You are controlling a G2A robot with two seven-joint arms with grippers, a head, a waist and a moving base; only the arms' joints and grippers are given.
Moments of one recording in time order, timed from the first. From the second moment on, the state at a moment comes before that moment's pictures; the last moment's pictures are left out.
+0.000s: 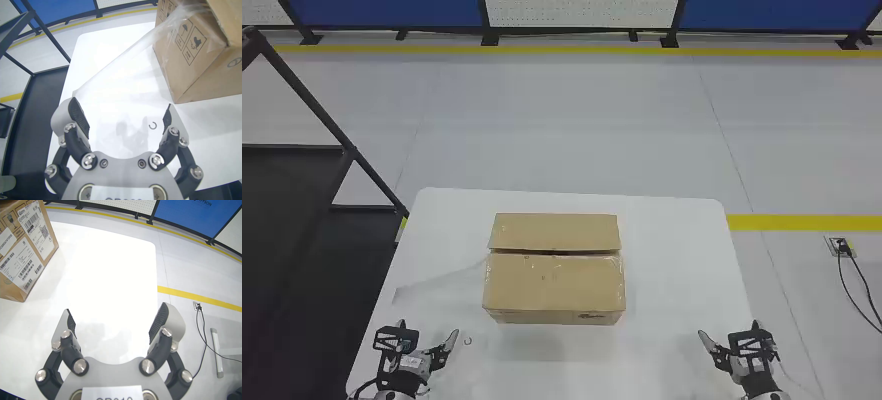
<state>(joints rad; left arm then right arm) 1.73 -1.15 -1.60 -1.80 1.33 0.00 0.00 -1.73 -1.15 1.60 -1.80 -1.33 0.00 0.00</state>
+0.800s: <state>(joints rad) 1.75 -1.14 -1.66 -1.82 1.26 -0.12 0.07 -1.73 -1.15 1.59 -1.83 -1.38 -0.02 -0.01</state>
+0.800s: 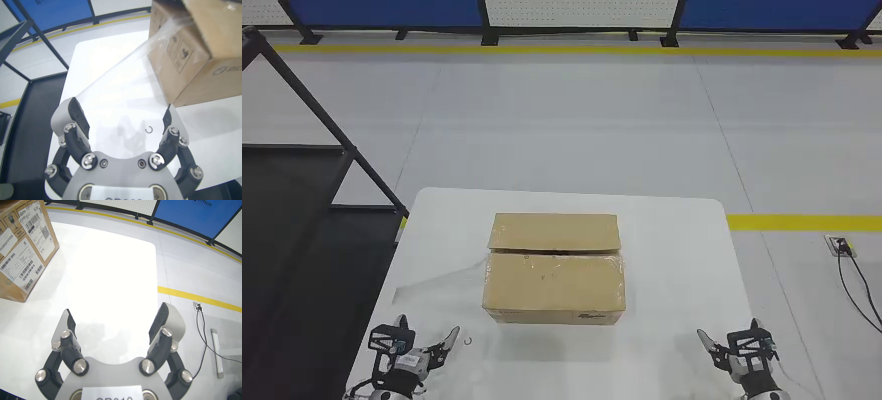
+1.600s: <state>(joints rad) 1.70 -1.14 -1.79 -1.83 0.98 -0.32 0.02 -1.68 -1.15 1.60 -2.07 -1.18 -0.22 0.17</state>
